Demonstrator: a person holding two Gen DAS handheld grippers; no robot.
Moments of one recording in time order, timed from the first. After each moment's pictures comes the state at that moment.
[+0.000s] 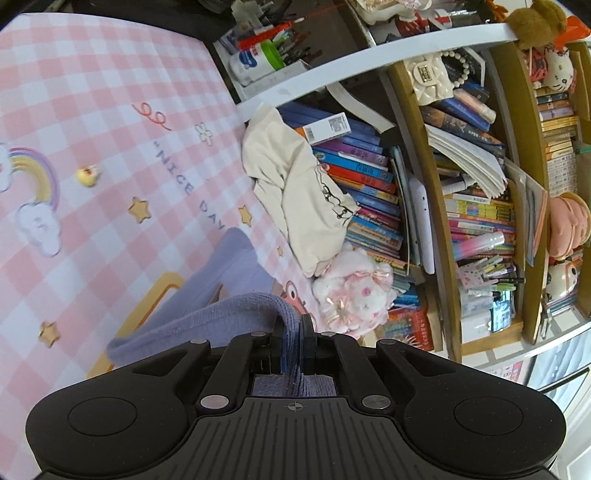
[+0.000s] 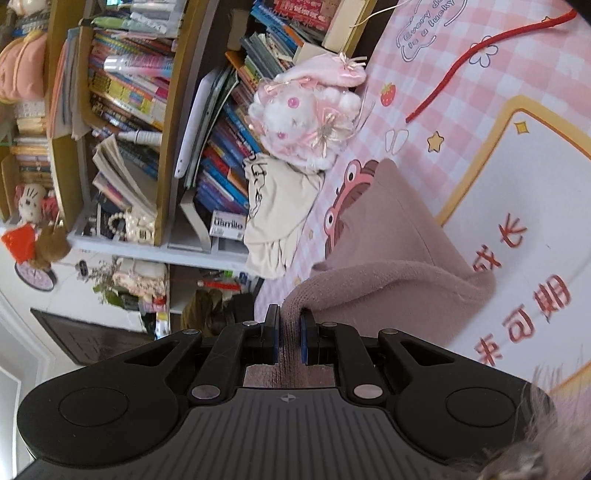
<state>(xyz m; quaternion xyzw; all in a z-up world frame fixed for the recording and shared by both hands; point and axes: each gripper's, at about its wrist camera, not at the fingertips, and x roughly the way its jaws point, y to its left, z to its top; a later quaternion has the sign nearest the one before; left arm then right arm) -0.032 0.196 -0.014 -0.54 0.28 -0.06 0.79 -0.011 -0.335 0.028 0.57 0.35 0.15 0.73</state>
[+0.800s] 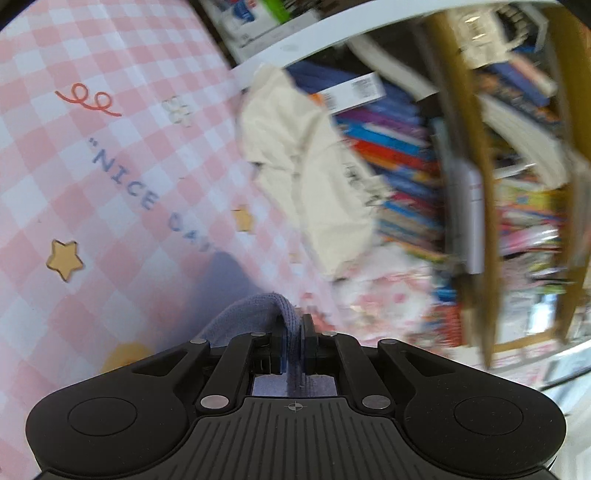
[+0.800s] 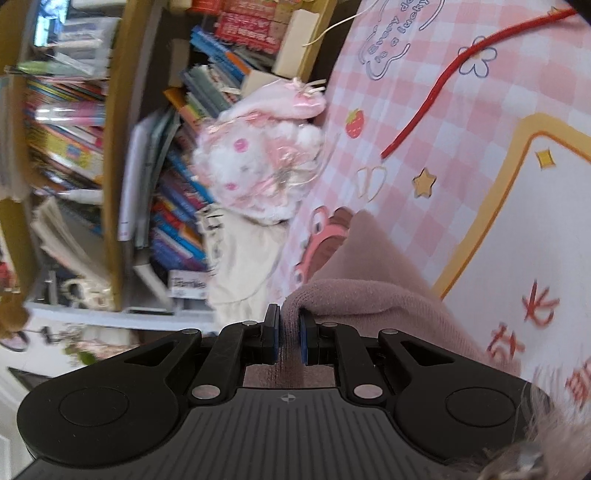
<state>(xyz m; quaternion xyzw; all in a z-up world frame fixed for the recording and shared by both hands) 0.090 0.194 -0.043 -0.50 0.36 -0.05 0.78 0.070 -0.335 -0.009 0.57 0.36 0.05 0.74</state>
